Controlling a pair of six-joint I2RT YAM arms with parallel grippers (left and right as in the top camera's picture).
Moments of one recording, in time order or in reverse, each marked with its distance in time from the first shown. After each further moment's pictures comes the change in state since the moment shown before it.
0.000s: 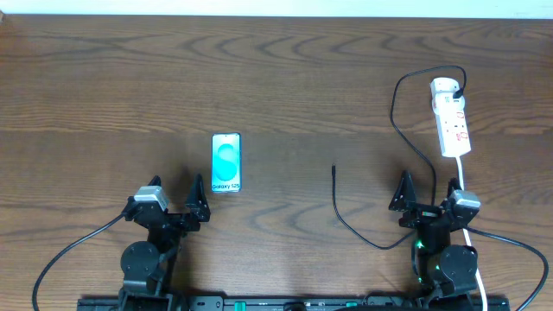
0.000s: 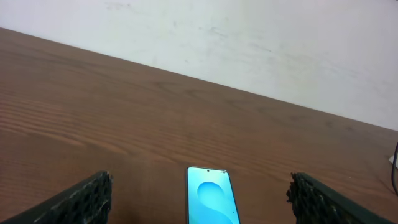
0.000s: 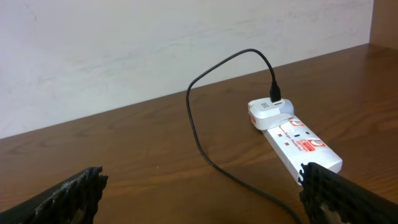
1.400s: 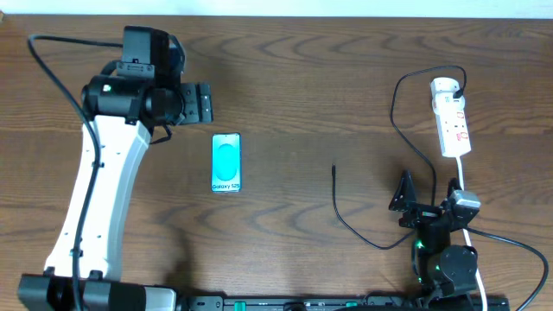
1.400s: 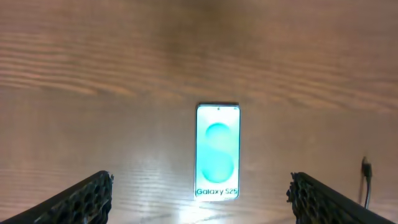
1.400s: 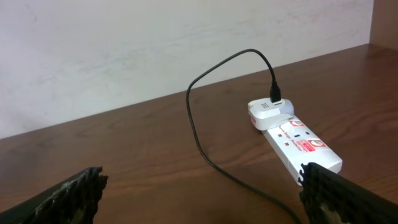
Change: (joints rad) left arm -0.001 1.542 1.540 -1.001 0.043 0.132; right arm 0.000 -0.002 0.000 0.000 0.000 0.000
